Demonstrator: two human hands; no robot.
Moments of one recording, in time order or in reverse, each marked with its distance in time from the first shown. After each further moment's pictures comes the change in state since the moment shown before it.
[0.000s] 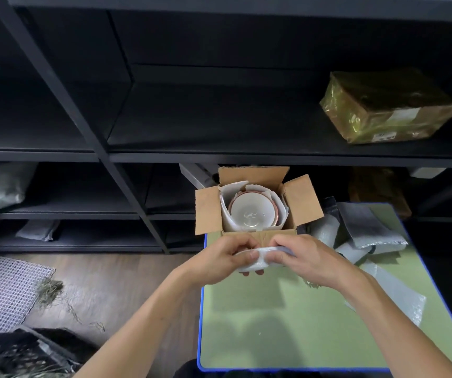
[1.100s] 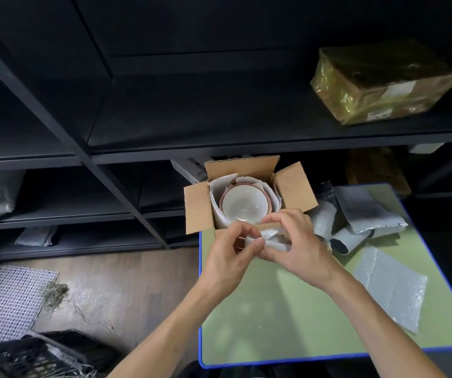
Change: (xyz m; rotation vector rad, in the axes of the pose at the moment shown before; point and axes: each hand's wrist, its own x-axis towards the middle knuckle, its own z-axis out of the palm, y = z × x) left_hand 0.012 0.006 0.044 -0.055 0.466 0.068; right_hand 0.000 0.018 0.029 0.291 0.360 0.013
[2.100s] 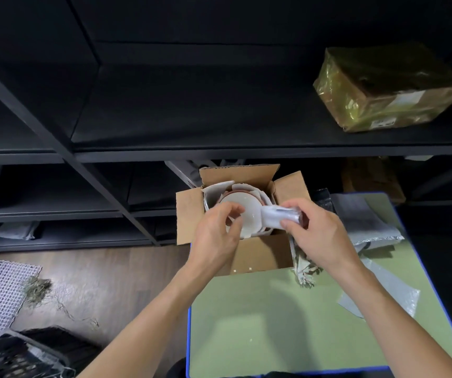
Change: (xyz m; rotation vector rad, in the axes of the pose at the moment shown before) left_hand 0.073 -0.010 -0.015 0.429 0.171 0.083; right_hand 0.044 0.003 -0.043 -0.187 0.157 0.191
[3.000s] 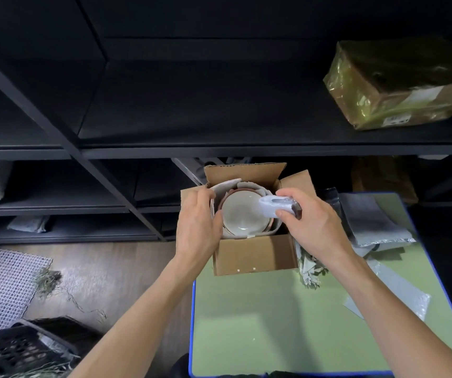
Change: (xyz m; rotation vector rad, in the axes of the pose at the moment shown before) left_hand 0.013 -0.029 -0.015 0.289 0.203 -0.023; right_hand 0.021 -0.010 0.011 -0.051 -0.005 -0.035
